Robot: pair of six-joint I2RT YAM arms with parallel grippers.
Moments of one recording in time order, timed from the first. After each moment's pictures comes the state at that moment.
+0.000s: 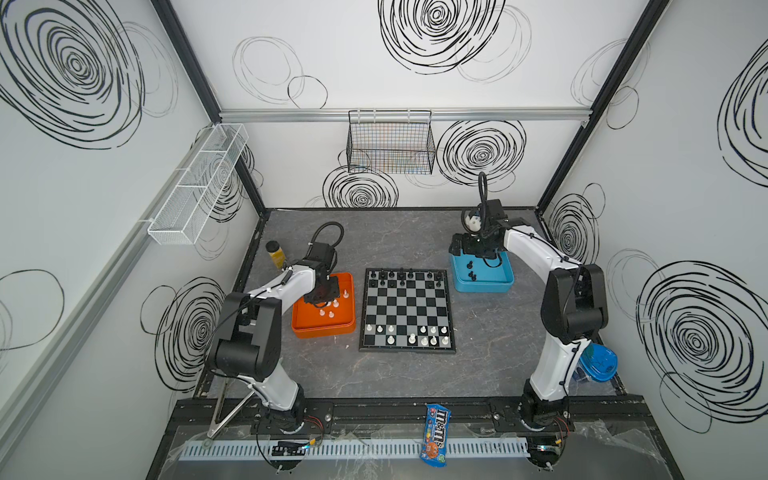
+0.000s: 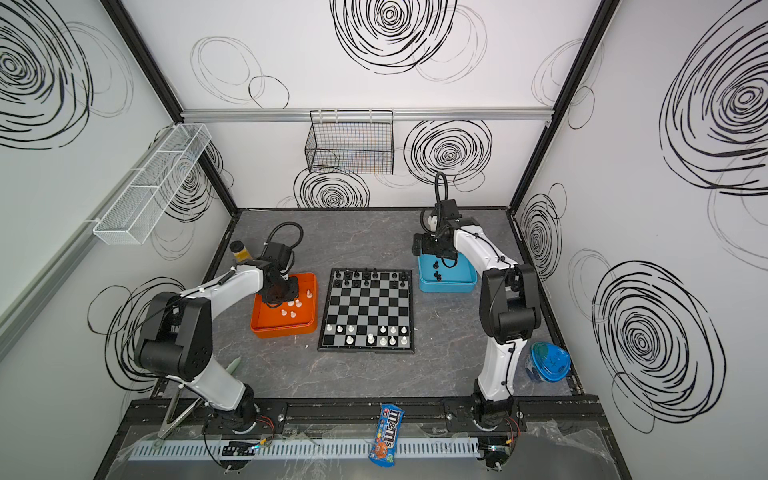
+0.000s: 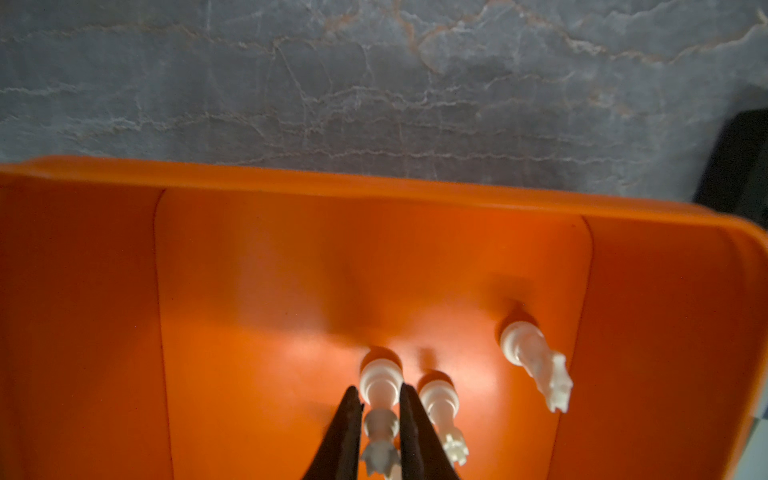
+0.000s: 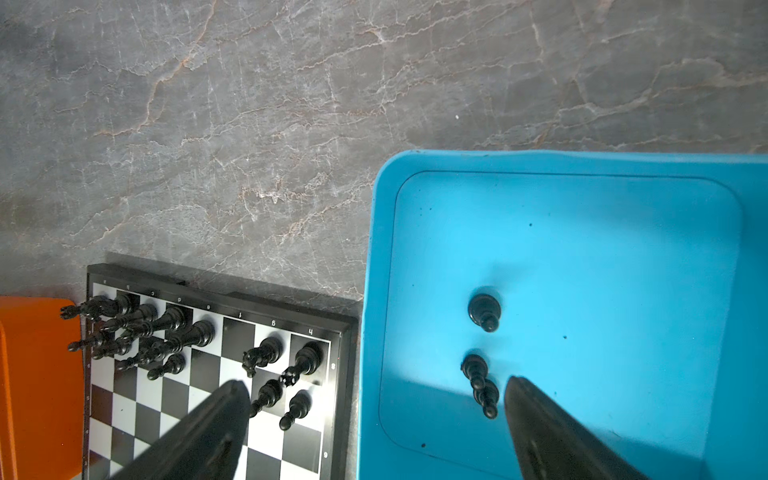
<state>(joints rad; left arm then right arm) -0.14 1.65 1.01 -0.65 -0.07 -0.36 0.16 1.90 1.54 -0.73 -0.22 0.21</state>
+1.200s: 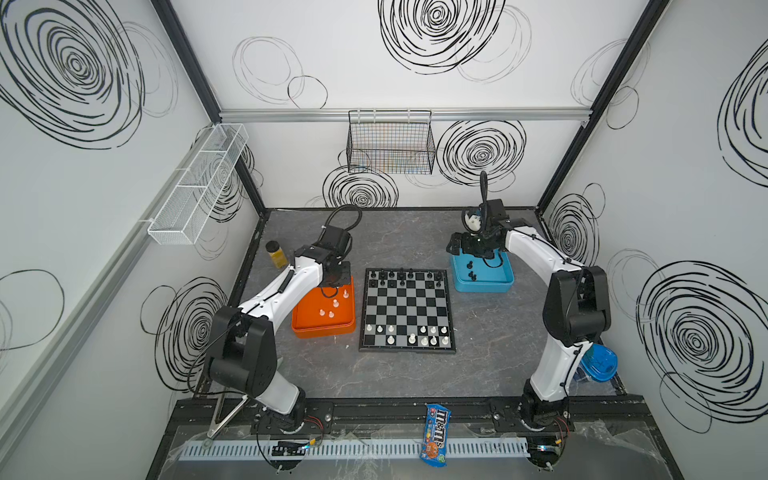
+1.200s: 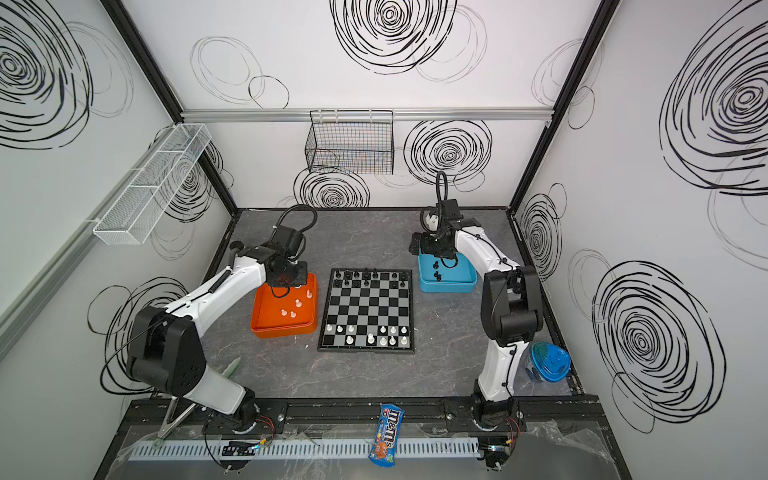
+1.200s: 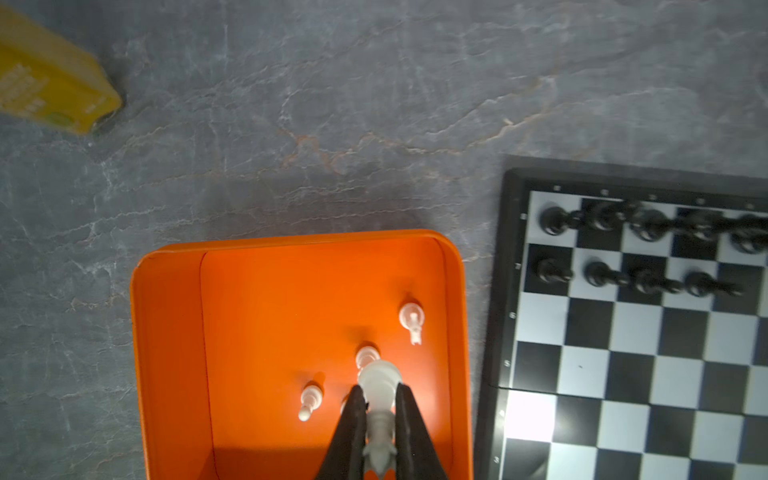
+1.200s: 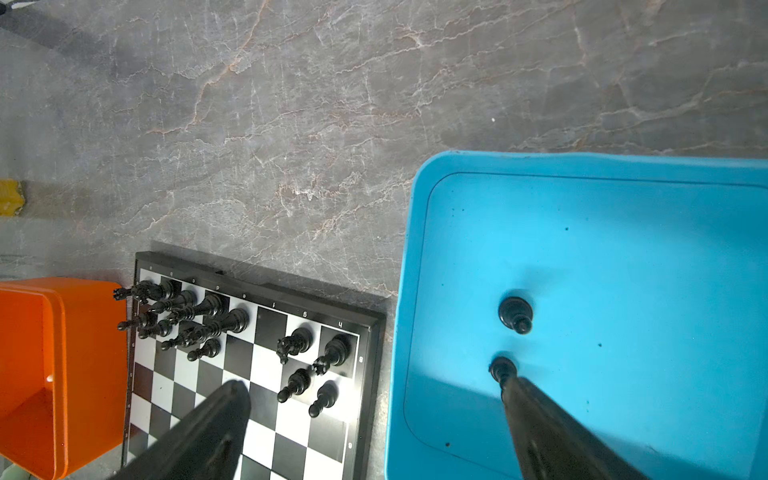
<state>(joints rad) -0.33 1.56 1.22 -0.83 -0.16 -0.36 0.16 1.87 1.52 -0.71 -0.30 0.21</state>
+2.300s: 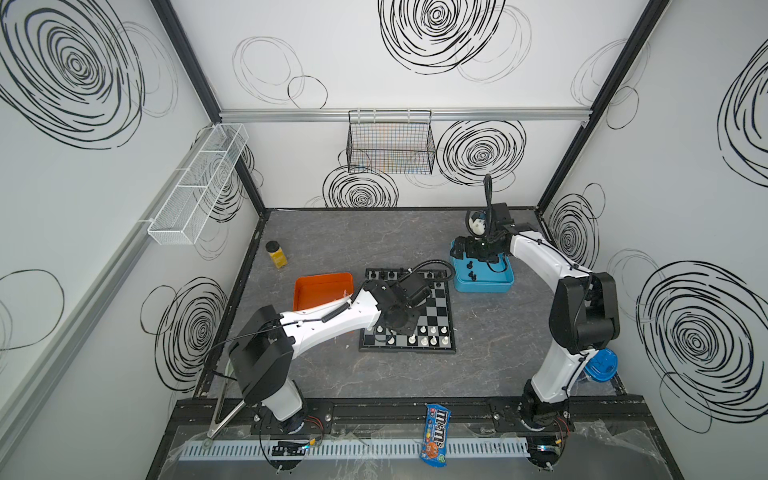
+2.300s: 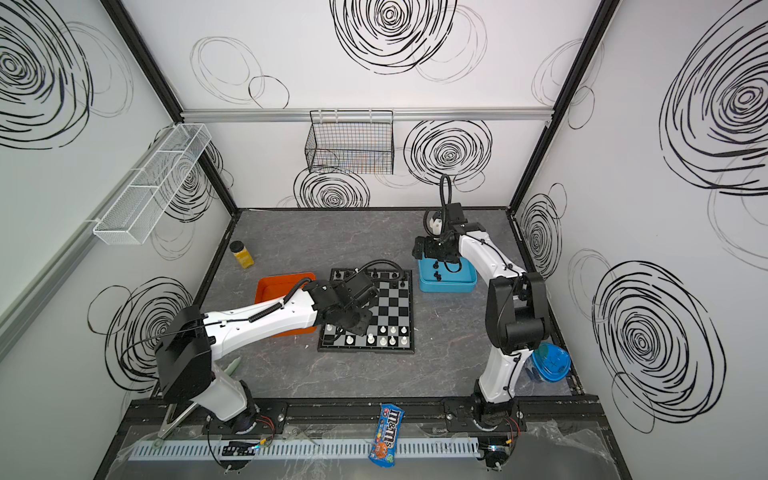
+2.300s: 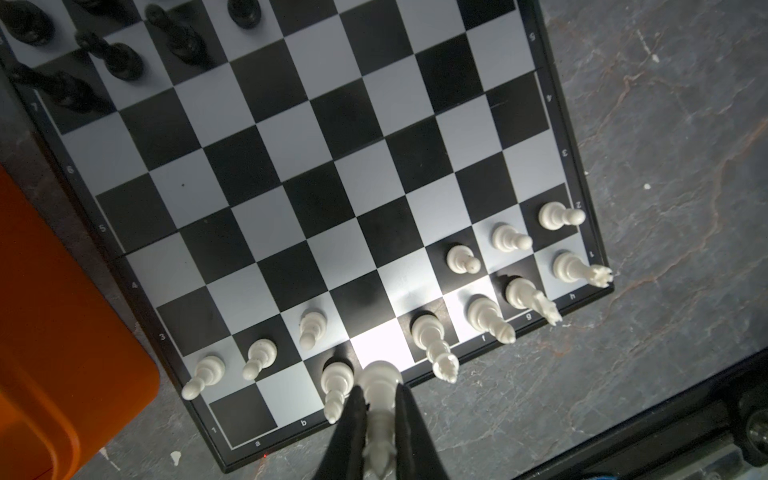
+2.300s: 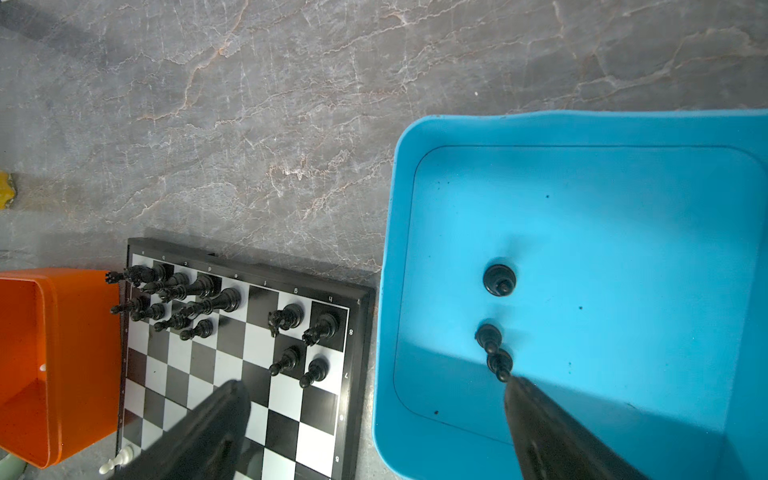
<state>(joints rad) -0.93 1.63 1.20 -0.81 -0.07 -0.55 0.15 1.81 1.44 -0.70 -0.29 0.21</state>
